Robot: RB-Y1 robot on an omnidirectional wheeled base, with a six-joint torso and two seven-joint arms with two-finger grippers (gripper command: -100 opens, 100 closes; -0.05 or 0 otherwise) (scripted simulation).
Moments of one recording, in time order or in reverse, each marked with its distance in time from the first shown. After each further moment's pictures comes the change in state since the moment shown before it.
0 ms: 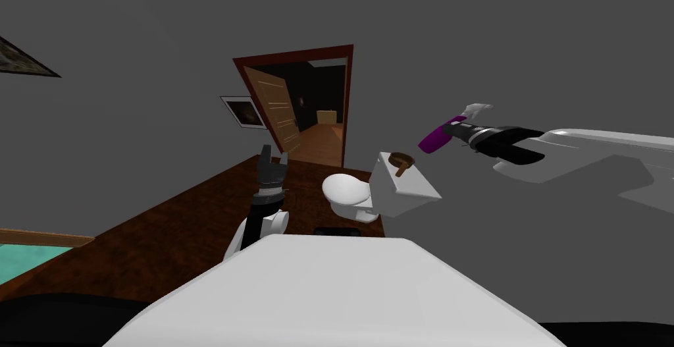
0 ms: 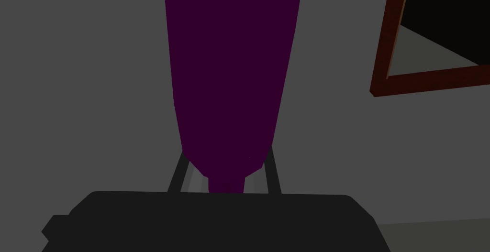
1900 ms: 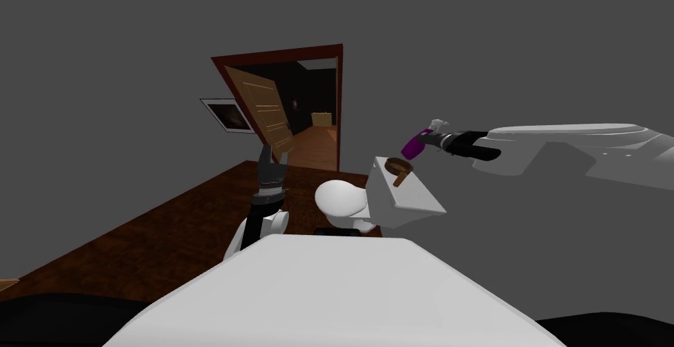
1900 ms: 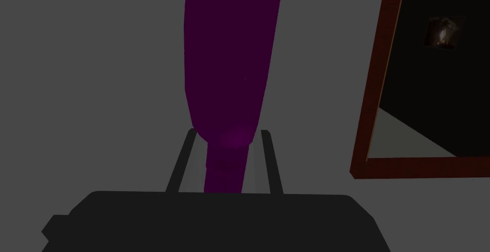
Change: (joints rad) left arm 0.000 0.000 0.000 0.000 0.000 0.000 0.000; right arm 0.191 -0.312 0.011 -0.072 -0.147 0.040 -0.019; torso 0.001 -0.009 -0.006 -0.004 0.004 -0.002
